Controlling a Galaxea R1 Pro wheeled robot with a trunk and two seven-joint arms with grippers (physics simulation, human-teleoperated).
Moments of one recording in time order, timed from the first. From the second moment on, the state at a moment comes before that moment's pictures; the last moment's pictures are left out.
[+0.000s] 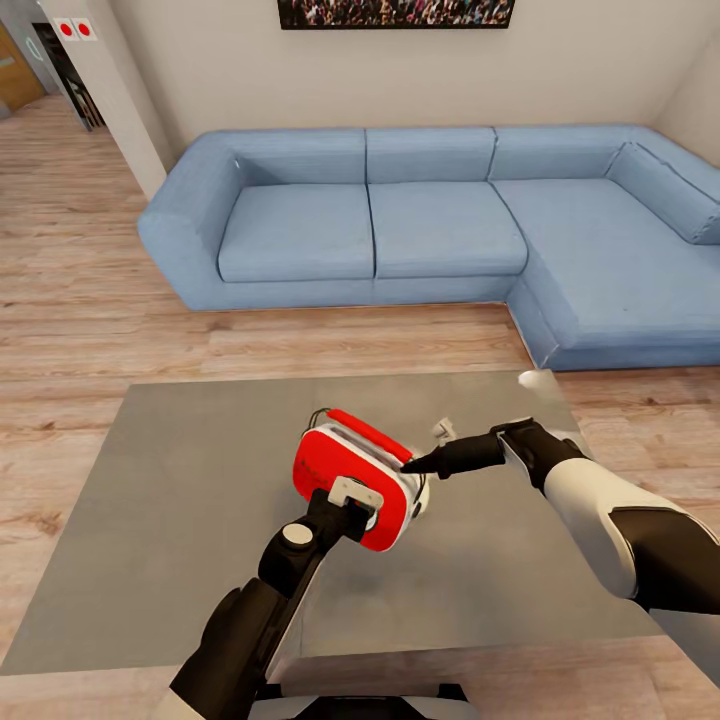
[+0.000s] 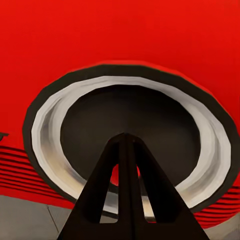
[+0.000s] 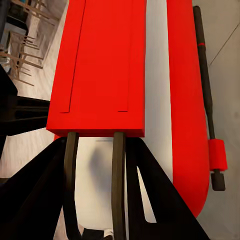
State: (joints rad) left arm -0.45 -0.17 -0.40 -1.32 -0.13 0.62 -0.04; right arm -1.22 -0.09 0.04 -0.16 0.26 0.31 1.32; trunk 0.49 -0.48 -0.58
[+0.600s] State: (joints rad) left arm -0.46 -0.17 -0.40 -1.26 -0.14 0.62 -0.04; right arm -1.22 -0.09 0.06 -0.16 0.26 0.32 1.31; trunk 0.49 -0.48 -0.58
